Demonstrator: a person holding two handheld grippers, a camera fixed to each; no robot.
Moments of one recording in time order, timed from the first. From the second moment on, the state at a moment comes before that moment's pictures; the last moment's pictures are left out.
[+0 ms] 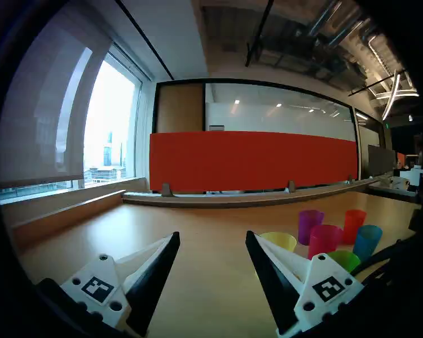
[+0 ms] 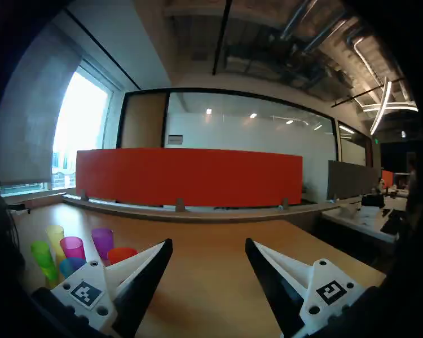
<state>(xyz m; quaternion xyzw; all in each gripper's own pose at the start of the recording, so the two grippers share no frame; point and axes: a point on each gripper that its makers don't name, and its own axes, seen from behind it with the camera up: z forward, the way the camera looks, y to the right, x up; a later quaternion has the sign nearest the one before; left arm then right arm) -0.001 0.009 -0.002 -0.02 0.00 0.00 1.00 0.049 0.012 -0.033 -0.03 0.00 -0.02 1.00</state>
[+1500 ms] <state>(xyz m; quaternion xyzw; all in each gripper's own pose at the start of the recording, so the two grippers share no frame) 0.000 0.008 -0.002 -0.02 0.00 0.00 1.00 0.019 0.005 -0.005 0.00 0.03 0.03 1.00</state>
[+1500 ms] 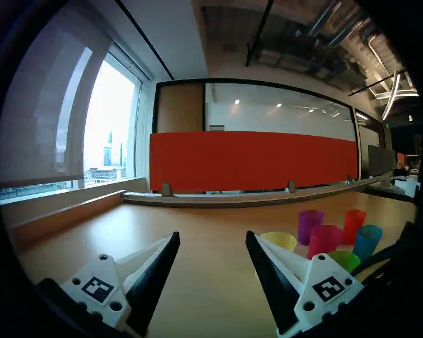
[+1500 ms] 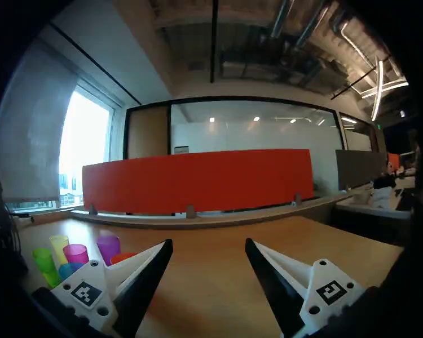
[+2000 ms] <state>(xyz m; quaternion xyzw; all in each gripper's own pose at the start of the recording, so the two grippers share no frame) -0.001 0.008 -0.002 -0.02 0.00 0.00 1.00 0.004 -0.003 0.000 0.00 0.01 0.01 1.00</state>
